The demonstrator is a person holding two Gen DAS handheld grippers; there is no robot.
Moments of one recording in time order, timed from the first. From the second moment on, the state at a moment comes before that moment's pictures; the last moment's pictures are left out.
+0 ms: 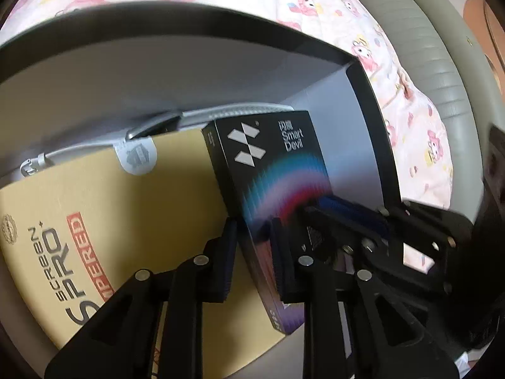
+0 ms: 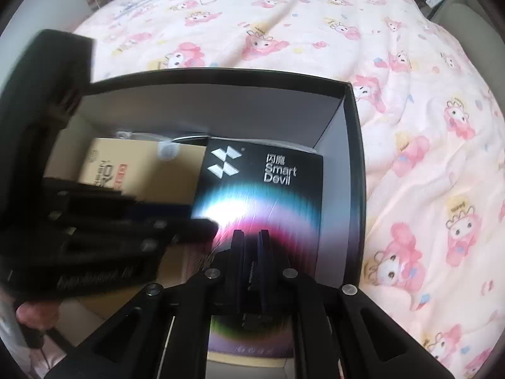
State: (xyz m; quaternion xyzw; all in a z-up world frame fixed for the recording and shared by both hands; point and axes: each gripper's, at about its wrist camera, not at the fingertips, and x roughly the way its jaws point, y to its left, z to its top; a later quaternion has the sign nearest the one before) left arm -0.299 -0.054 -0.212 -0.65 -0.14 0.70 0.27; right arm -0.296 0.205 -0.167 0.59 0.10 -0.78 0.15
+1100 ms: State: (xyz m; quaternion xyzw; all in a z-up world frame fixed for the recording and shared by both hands) left arm -0.155 -0.101 -0.121 -0.57 -0.14 0.78 0.21; right arm -0.206 0.233 -0.117 0.53 -0.03 -0.83 0.15
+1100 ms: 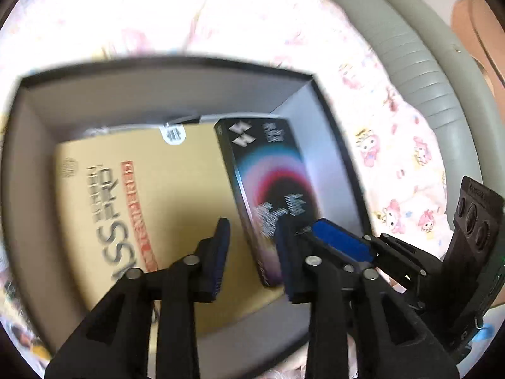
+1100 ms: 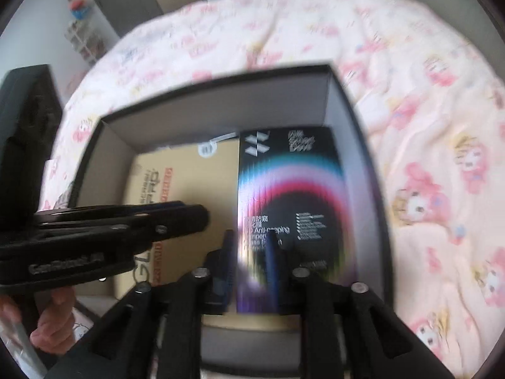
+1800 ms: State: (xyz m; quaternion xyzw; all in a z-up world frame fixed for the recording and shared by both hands) left arm -0.057 -0.024 -0.019 -0.45 -0.13 0.87 0.14; right arm -0.087 0.143 -0.030 0.45 -0.03 -0.85 0.27
